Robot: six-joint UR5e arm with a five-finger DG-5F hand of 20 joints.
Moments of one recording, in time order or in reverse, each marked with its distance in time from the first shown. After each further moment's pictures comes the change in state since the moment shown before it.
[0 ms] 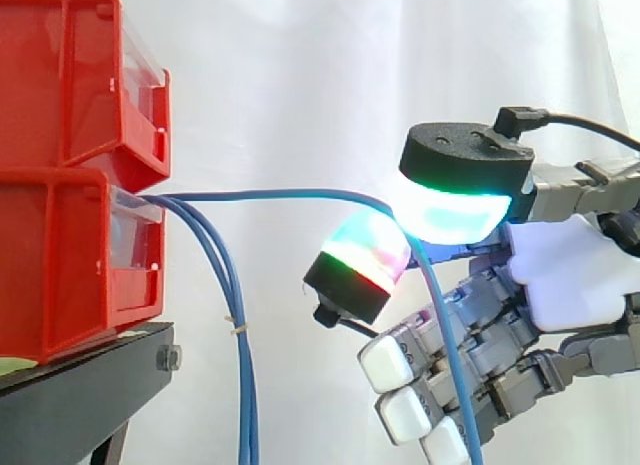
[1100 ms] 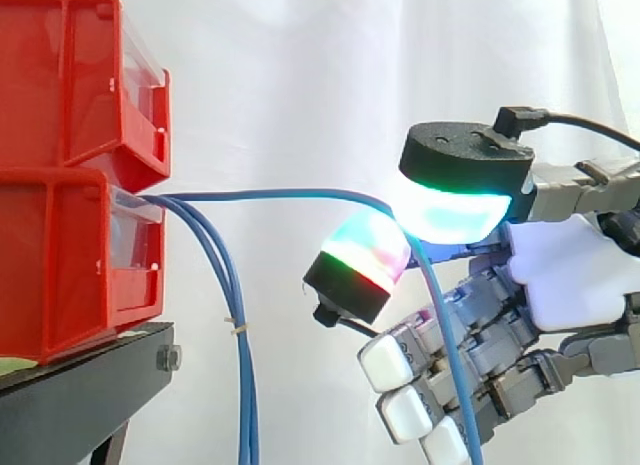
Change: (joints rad) arm 0.000 0.000 0.000 0.000 0.000 0.000
